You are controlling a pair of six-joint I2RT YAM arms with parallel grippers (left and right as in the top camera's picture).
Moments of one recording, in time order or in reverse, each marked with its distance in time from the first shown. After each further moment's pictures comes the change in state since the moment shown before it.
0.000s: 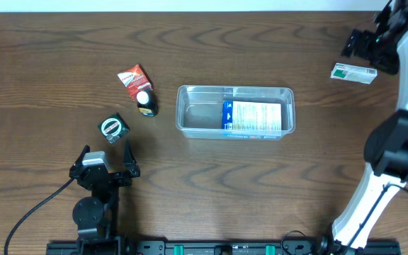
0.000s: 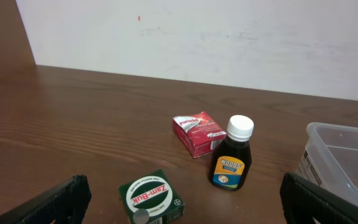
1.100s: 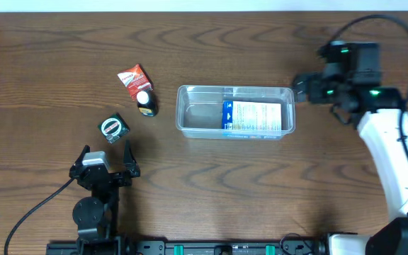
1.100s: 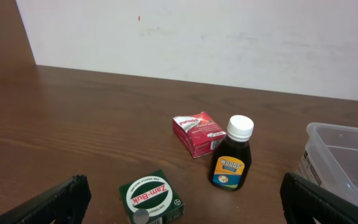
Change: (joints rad) left arm 0.000 0.000 0.000 0.000 0.000 0.000; right arm 0.267 -0.771 -0.958 0.562 -0.034 -0.108
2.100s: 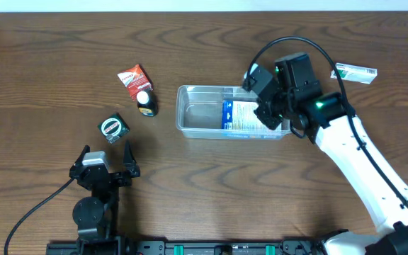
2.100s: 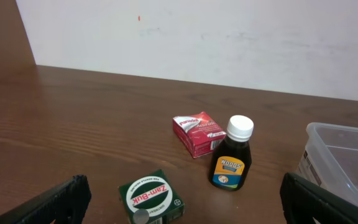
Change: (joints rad) left arm 0.000 0.000 0.000 0.000 0.000 0.000; right arm 0.385 -0.001 -0.003 -0.098 0.020 -0.451
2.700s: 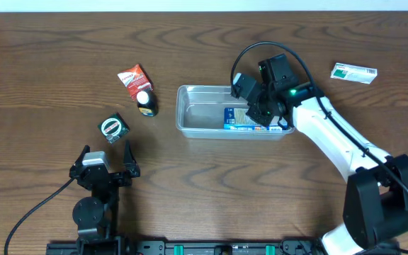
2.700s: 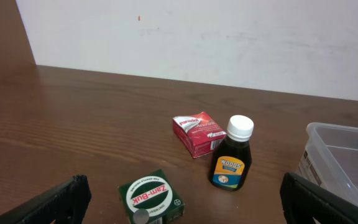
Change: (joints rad) left arm 0.000 0.000 0.000 0.000 0.000 0.000; right arm -0.003 0.237 0.000 0.141 0.011 -0.226
